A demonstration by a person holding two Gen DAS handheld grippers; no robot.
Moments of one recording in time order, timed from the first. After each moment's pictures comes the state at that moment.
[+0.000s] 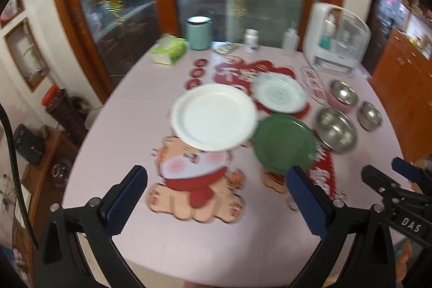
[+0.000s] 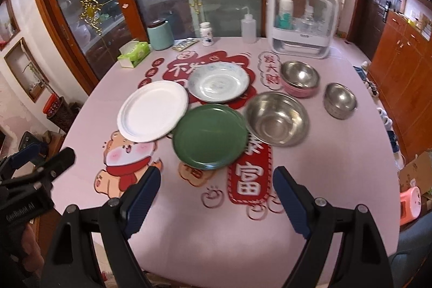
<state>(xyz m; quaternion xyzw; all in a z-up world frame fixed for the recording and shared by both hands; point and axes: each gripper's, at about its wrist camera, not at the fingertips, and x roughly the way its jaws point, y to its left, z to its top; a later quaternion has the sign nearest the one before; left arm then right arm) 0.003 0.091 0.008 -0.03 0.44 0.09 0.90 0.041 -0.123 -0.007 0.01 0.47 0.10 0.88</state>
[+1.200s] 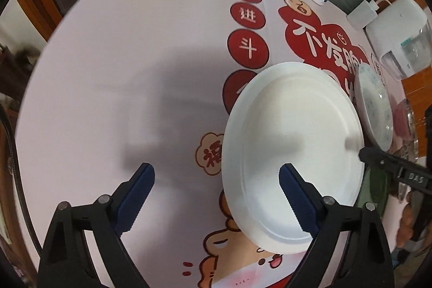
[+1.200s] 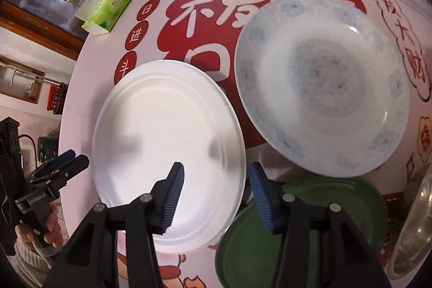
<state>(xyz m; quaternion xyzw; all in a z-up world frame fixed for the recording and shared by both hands) 0.277 0.290 -0.226 -0.14 0.62 -0.02 0.77 0.315 0.008 -0.211 0.08 0.66 0.16 0.73</state>
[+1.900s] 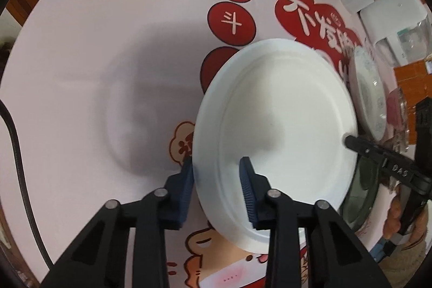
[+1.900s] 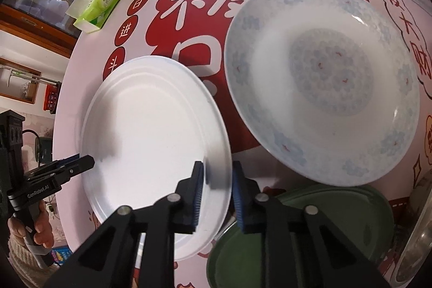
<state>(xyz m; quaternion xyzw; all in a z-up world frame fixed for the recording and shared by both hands) 0.292 0.277 -0.239 -0.14 0.66 -0.05 0.74 0.317 0.005 -0.223 0.07 0.66 0.15 0.73</state>
